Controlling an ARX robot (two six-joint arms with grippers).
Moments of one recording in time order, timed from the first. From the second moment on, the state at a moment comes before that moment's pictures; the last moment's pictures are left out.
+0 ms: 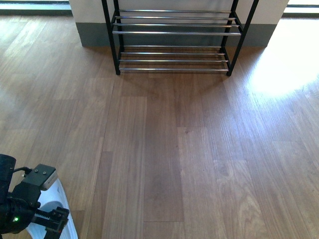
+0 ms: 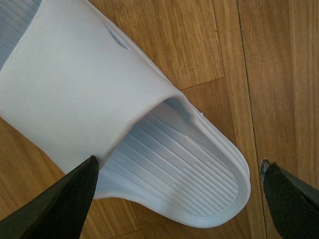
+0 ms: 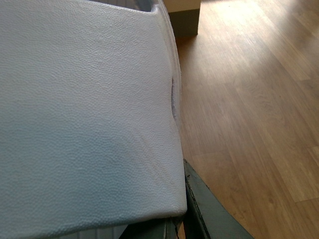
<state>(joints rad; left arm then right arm) 0.08 2.73 0.82 0.59 0.19 0.33 -0.17 1.08 0.25 0.48 0.12 0.10</state>
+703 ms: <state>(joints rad) 0.11 2.76 0.83 0.63 0.11 0.29 -0.17 1.08 0.25 0.48 0.12 0.10</state>
